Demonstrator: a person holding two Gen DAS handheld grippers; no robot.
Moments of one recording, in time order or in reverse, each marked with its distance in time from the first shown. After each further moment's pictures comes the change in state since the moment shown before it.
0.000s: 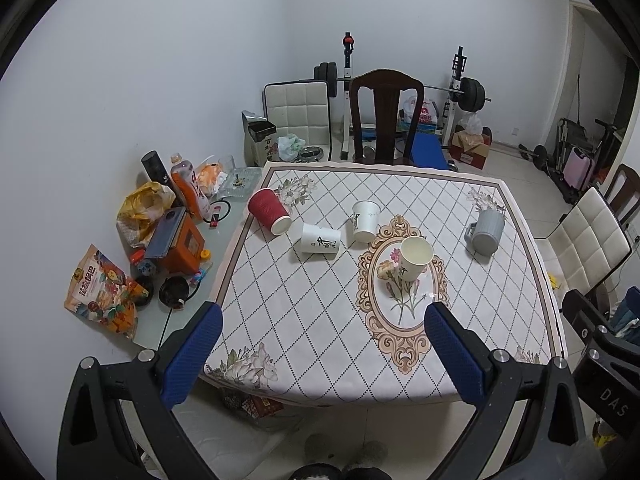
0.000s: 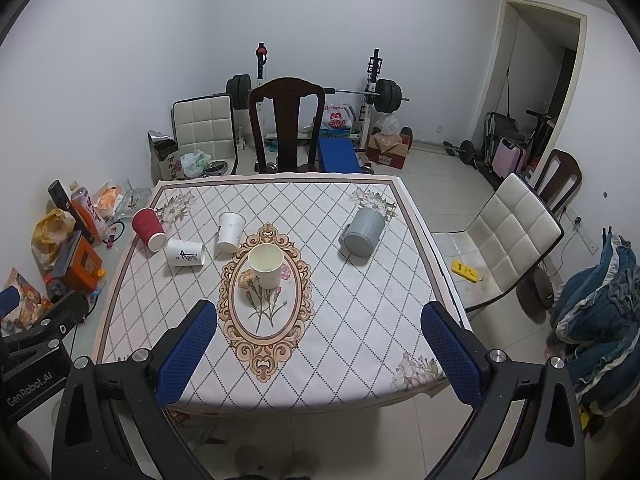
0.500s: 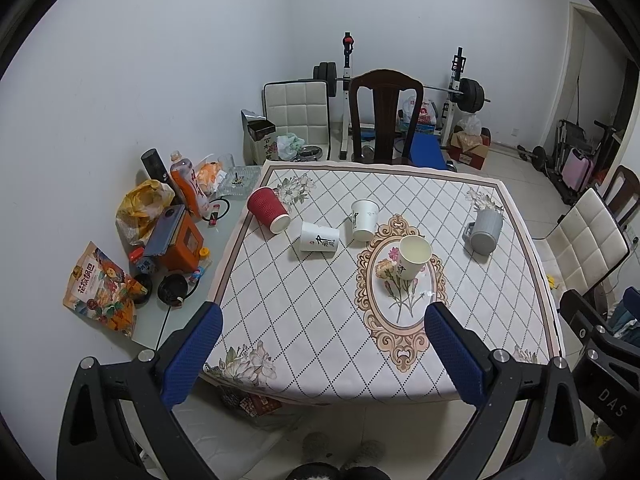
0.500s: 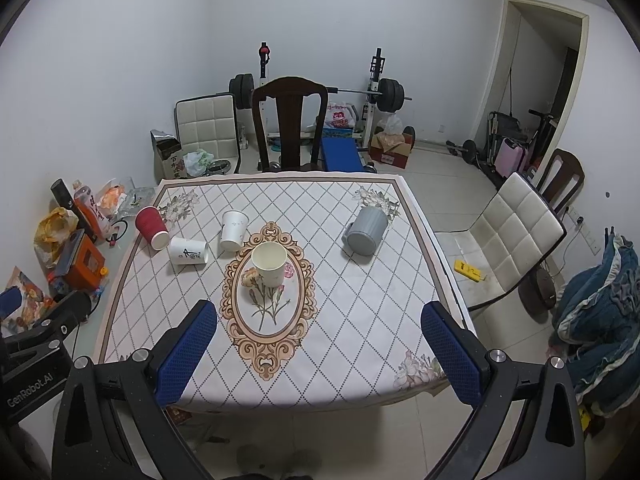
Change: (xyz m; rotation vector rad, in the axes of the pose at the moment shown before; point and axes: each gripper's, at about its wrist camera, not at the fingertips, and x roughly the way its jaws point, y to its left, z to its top) left arm 0.000 0.001 -0.001 0.000 0.001 -0.003; right arm 0.001 0.005 -0.005 -0.002 -0.001 0.009
